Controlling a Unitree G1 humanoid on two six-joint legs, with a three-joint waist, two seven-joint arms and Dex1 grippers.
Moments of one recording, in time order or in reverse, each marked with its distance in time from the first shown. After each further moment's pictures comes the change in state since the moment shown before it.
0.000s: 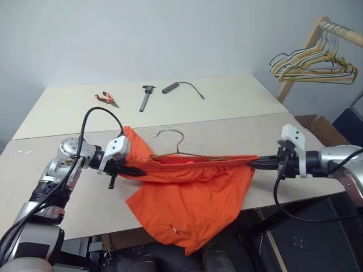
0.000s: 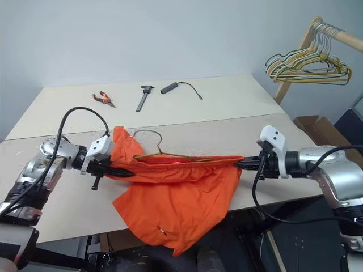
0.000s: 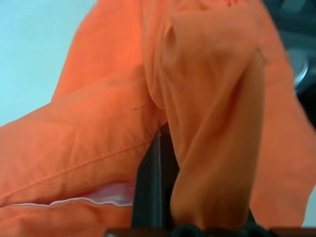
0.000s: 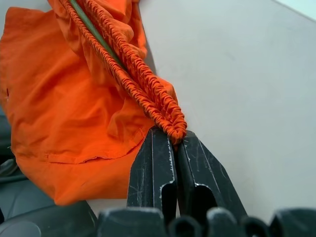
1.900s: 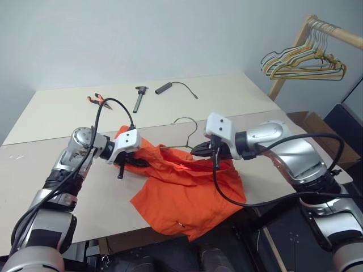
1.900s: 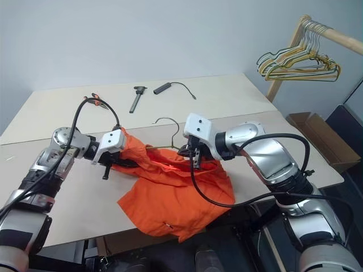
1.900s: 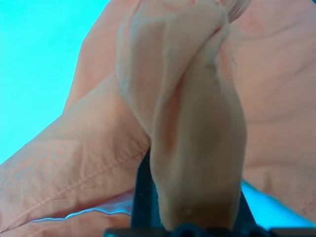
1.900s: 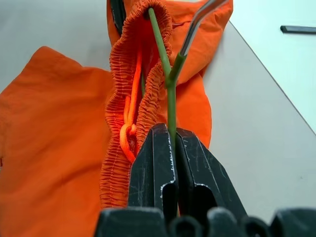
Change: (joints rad) left arm -0.122 -0.080 -0.024 0.067 0.118 0.048 0.042; right arm -0.379 0.360 0.376 -0.114 -0.214 0.065 -0.161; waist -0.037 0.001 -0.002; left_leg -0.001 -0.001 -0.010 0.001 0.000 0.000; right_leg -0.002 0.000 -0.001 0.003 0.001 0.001
